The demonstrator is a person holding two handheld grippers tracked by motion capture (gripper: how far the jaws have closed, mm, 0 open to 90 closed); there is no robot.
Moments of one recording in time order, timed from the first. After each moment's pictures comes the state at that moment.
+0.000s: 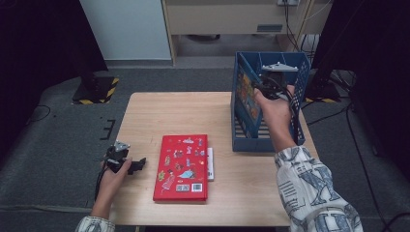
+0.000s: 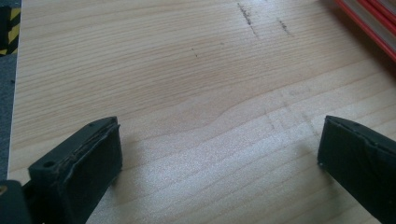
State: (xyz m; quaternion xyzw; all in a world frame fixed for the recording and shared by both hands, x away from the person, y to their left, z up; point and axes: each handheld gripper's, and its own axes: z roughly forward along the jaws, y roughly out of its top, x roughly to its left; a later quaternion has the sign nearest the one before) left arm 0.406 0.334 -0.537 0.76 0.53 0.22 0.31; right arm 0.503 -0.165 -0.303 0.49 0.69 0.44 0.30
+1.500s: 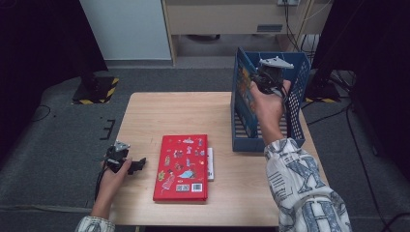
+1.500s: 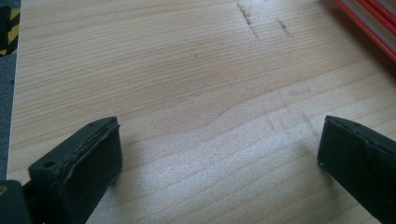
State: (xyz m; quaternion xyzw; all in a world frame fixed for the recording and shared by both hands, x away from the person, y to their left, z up) left arm 0.407 0.334 -0.537 0.76 0.53 0.22 0.31; right arm 0.518 -0.152 -0.298 0.50 0.65 0.46 0.35
